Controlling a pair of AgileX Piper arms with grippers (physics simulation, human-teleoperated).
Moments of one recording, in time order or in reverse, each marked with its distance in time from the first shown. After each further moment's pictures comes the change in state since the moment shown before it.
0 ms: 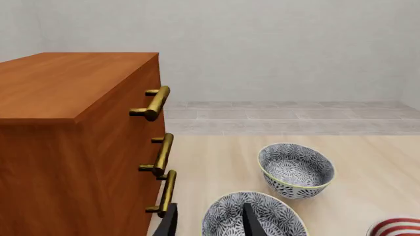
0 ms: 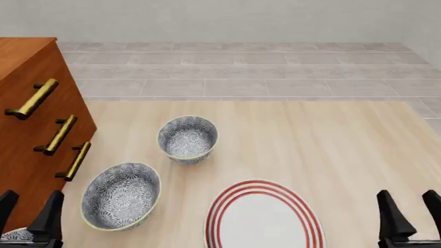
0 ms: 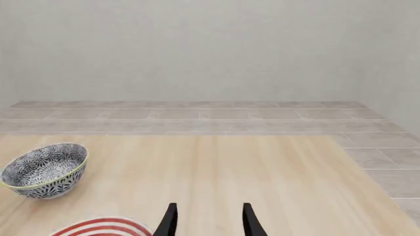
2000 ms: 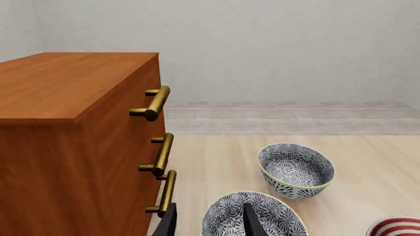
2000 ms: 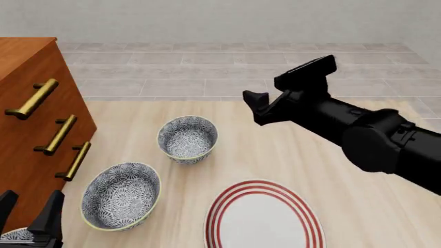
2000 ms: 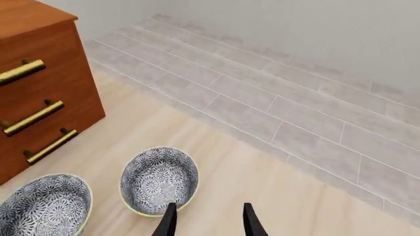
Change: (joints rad) left arm 0.000 0.000 0.000 0.000 0.000; right arm 0.536 1.308 -0.949 -0.041 -0.076
